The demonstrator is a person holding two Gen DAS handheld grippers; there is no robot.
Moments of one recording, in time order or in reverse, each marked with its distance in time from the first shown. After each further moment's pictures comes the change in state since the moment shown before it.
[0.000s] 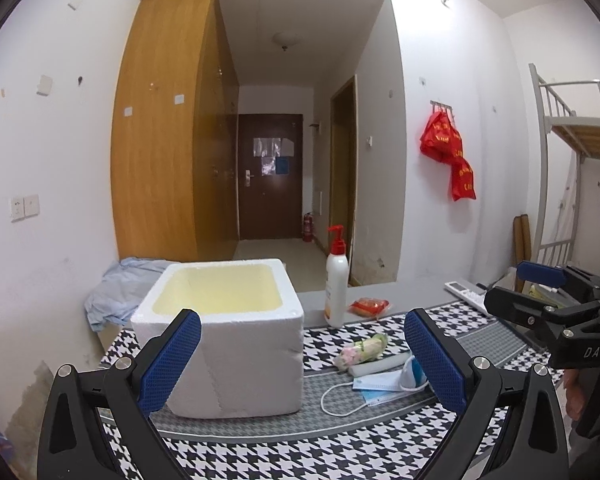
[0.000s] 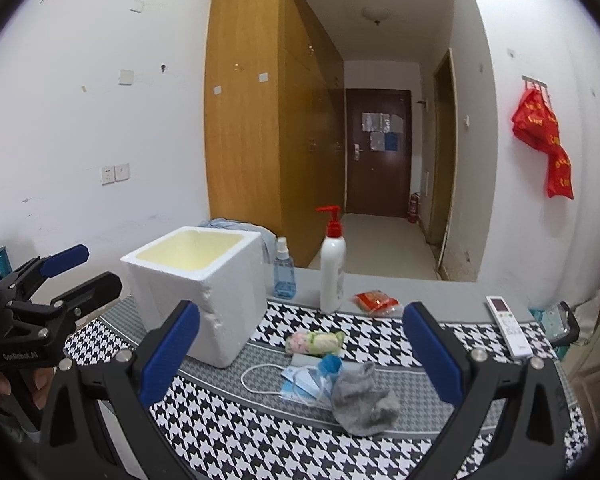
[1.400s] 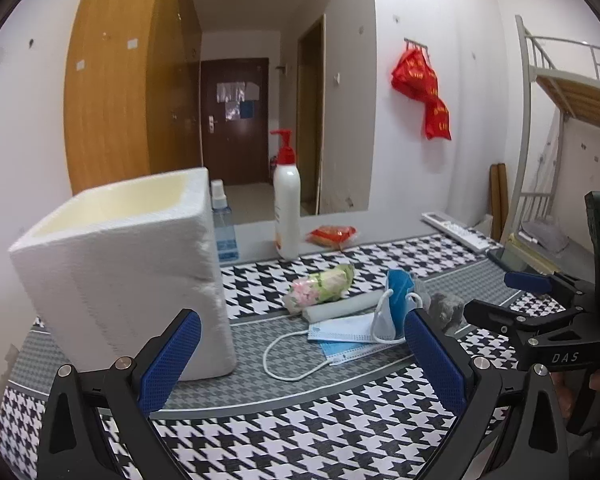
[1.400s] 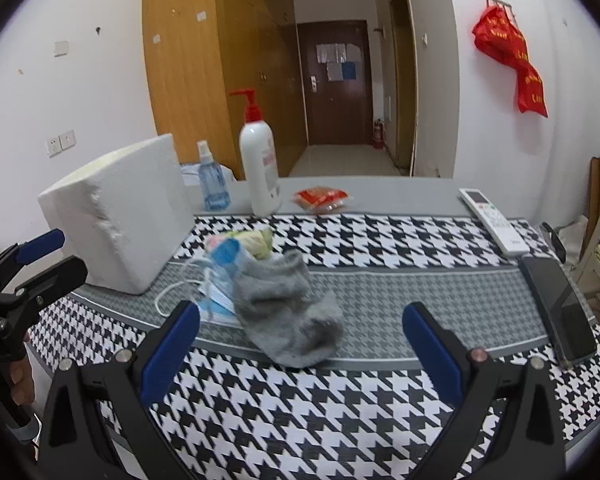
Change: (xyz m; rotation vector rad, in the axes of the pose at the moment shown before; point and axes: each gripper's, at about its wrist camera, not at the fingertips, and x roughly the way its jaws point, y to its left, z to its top) left arm 0.089 -0.046 -0.058 0.037 0.222 -0.119; right arm 0.055 -0.072 -0.081 0.129 0.246 -0.106
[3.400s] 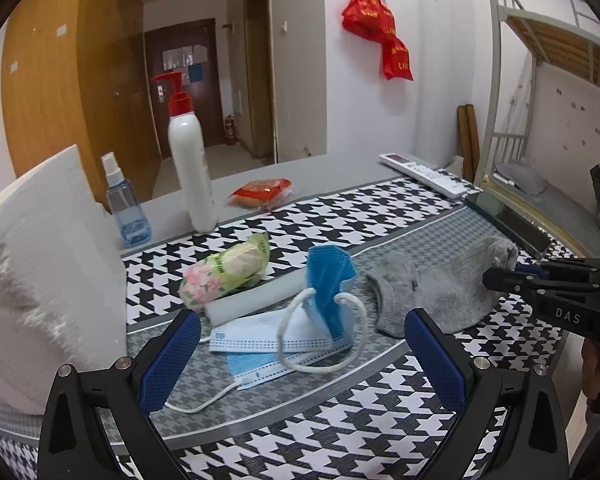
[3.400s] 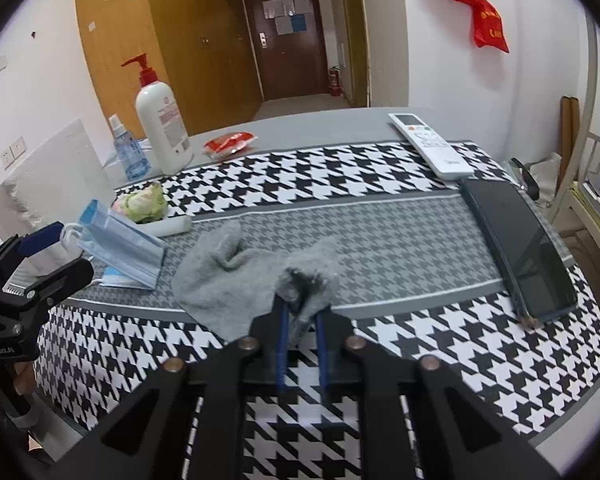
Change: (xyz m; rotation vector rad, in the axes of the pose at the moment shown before) left arm 0.089 -0.073 0.004 0.125 0.182 -0.108; right arm 0.023 -0.090 -0.018 0.137 0.183 -0.097
